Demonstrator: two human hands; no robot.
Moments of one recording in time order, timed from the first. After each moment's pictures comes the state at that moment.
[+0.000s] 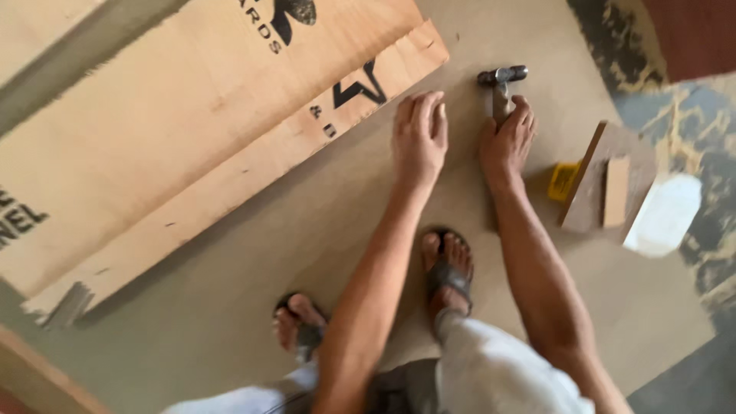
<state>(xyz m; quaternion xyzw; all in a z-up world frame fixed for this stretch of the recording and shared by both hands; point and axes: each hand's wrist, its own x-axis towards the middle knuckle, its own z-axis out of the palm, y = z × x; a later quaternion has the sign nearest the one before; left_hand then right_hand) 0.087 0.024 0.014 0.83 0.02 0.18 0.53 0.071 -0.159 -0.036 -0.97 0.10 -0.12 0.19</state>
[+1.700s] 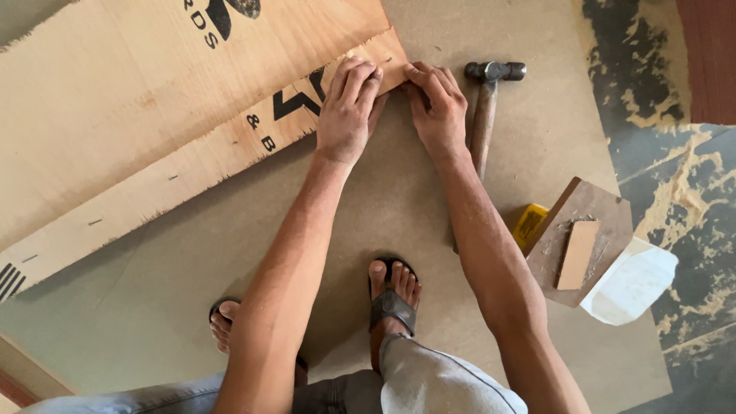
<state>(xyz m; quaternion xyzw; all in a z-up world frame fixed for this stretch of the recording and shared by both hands) 0.167 0.052 -0.035 0.93 -0.16 0.18 0.28 0.182 -0.126 -0.029 -0.87 -0.15 -0.14 0.45</state>
